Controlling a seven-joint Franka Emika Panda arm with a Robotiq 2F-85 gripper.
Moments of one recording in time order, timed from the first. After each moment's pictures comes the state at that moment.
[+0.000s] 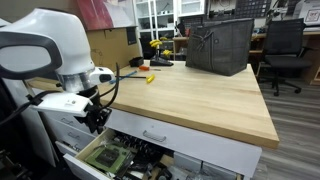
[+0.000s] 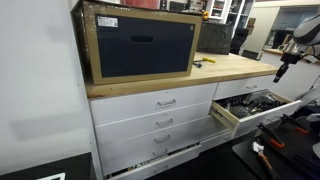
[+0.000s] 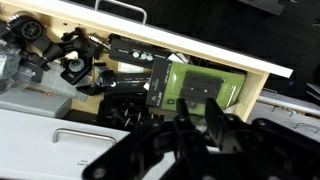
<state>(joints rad) 1.20 -0.30 -1.90 -2.42 -0.35 2.47 -0.72</state>
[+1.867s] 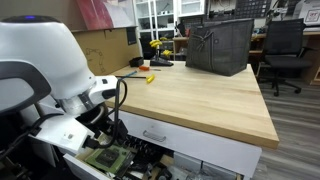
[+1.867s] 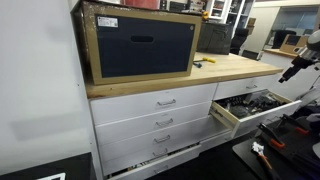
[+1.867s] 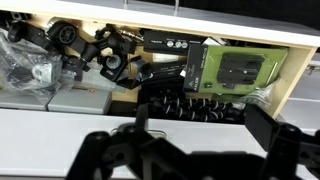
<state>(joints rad) 1.09 -0.43 -1.97 -2.43 -0.42 2.67 -0.71</state>
